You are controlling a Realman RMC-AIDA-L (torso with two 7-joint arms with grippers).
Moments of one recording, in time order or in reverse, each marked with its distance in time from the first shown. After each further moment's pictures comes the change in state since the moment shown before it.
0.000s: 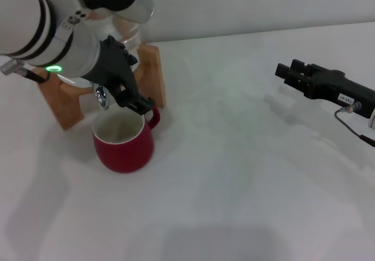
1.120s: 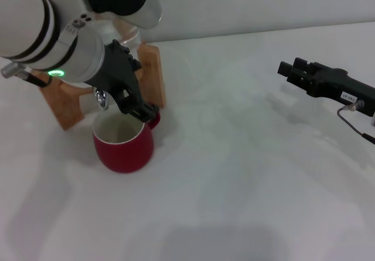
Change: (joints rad) left arm 0.004 -0.001 0.027 0.062 -0.002 -0.062 -0.028; right arm 0.000 -0.008 0.000 0.000 0.006 0.002 0.008
